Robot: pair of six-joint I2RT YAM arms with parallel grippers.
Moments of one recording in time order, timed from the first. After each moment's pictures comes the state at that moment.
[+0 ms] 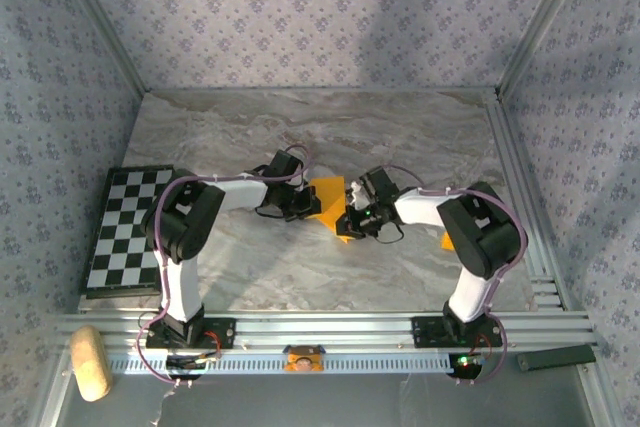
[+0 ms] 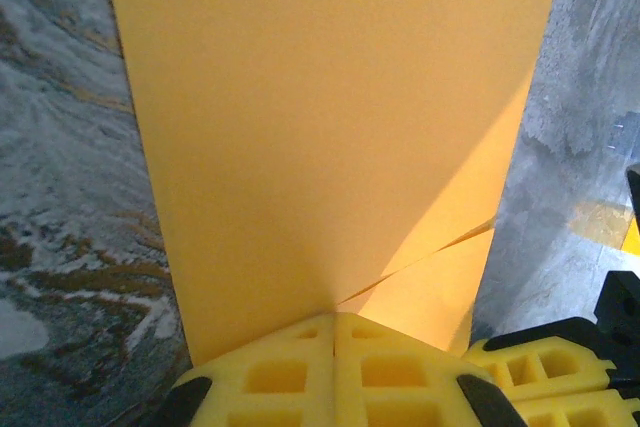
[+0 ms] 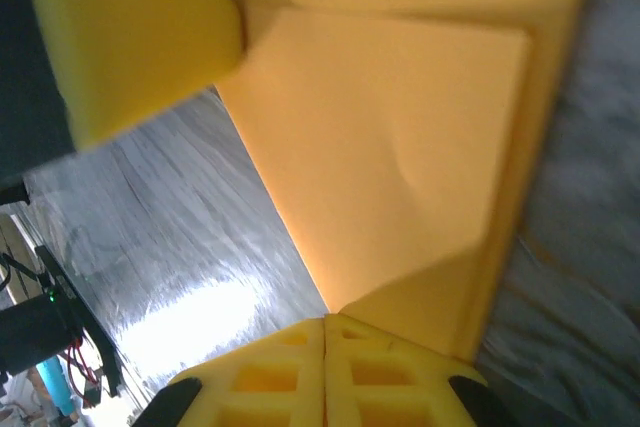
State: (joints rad) left arm -0.58 1.92 1.05 -0.19 0.53 -0.74; right arm 0.53 1.74 0.80 -0.16 -0.65 0.58
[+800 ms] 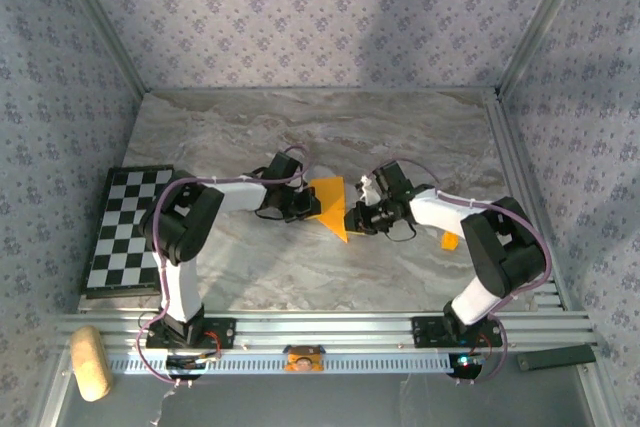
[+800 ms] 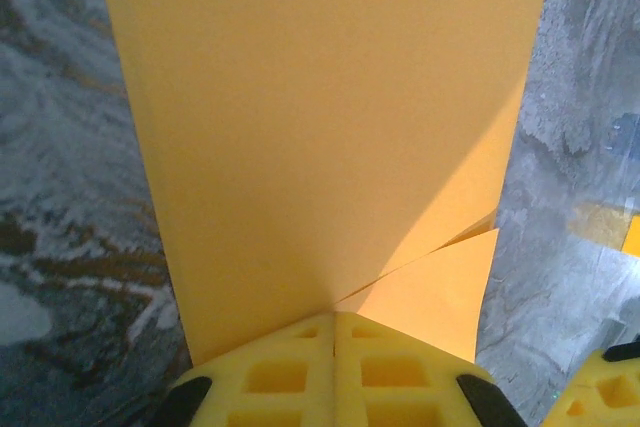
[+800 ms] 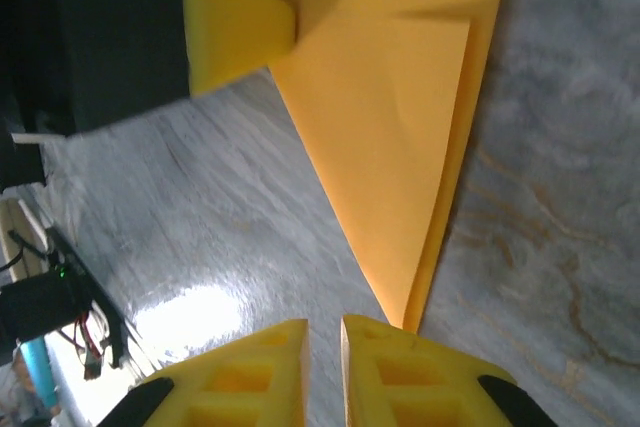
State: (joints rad) left arm -0.60 1.89 1.00 -0.13 0.51 -0.76; right arm 0.49 1.61 0.80 -0.28 -0.63 0.49
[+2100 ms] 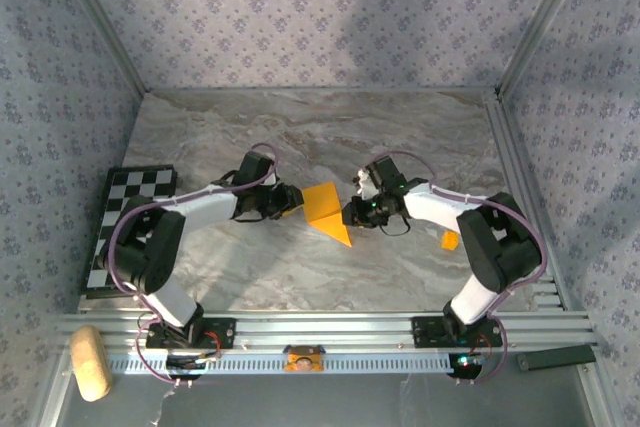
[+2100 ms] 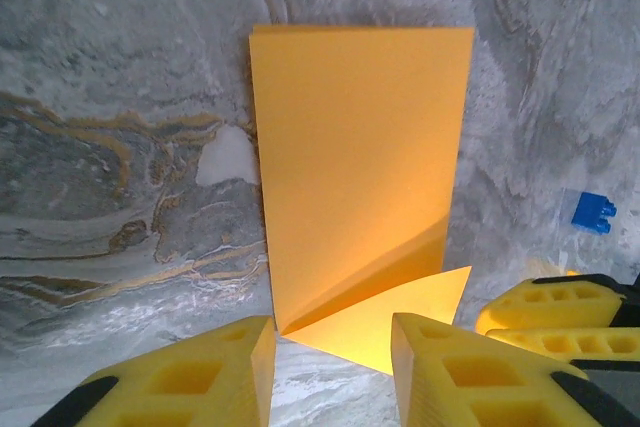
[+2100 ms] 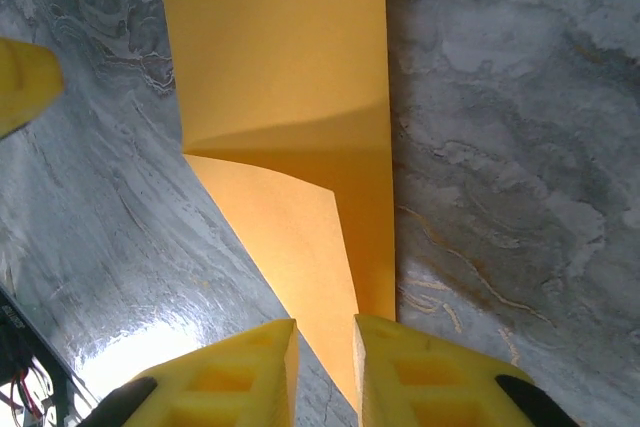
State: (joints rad) left arm -0.50 1.64 0.84 -0.13 0.47 -0.87; right arm 0.51 1.64 0.87 -0.32 -0.50 0.48
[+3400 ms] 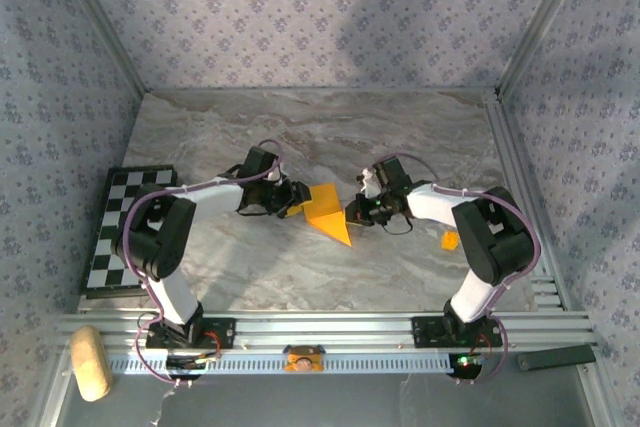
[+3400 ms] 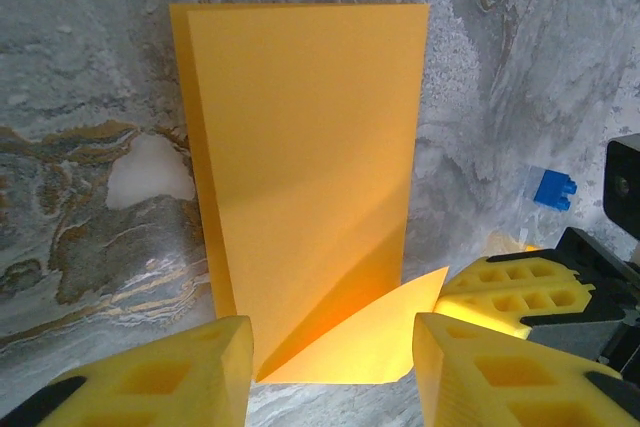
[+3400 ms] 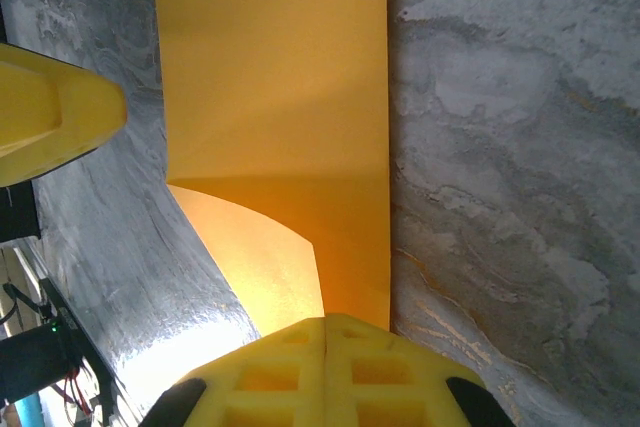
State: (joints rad) left arm -0.48 1.73 0.92 -0.14 0.58 -0.89; right arm 0.45 1.69 0.83 -0.18 -0.62 0.51
